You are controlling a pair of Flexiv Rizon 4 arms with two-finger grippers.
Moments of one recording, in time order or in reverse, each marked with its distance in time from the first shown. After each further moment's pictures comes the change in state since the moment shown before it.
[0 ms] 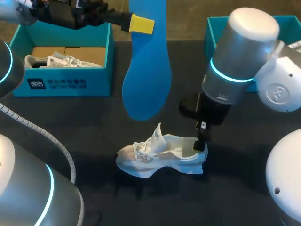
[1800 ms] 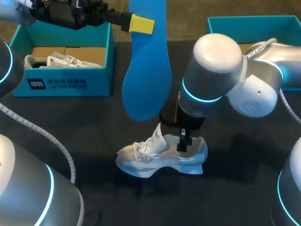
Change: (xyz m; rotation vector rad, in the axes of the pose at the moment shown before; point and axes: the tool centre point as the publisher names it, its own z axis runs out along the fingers) left arm 0.000 0.000 0.000 0.000 0.000 0.000; right arm -0.038 0.043 0.060 0.004 -0.155 -0.141
